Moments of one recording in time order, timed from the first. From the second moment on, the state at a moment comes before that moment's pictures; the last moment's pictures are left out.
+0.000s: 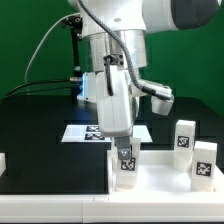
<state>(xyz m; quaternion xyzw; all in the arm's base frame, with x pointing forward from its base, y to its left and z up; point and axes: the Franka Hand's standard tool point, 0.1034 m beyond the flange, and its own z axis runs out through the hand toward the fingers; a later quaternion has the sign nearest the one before) 0.631 -0.002 0.077 -0.65 0.76 -0.01 0.10</state>
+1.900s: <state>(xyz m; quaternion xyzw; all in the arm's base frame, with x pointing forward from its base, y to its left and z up) 0.633 -0.003 0.072 -0.86 0.49 -0.08 0.05</state>
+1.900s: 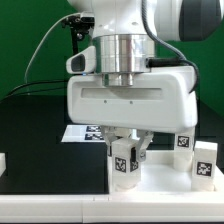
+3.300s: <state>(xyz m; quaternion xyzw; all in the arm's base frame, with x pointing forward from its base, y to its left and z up) 0.630 -0.011 0.078 -0.99 0.09 -0.04 0.05</state>
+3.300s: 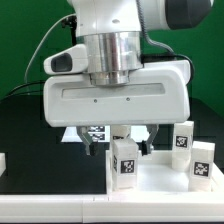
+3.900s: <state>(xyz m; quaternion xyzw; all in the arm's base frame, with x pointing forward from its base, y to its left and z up) 0.632 -0.010 0.078 -0.99 0.12 -0.02 0.06</state>
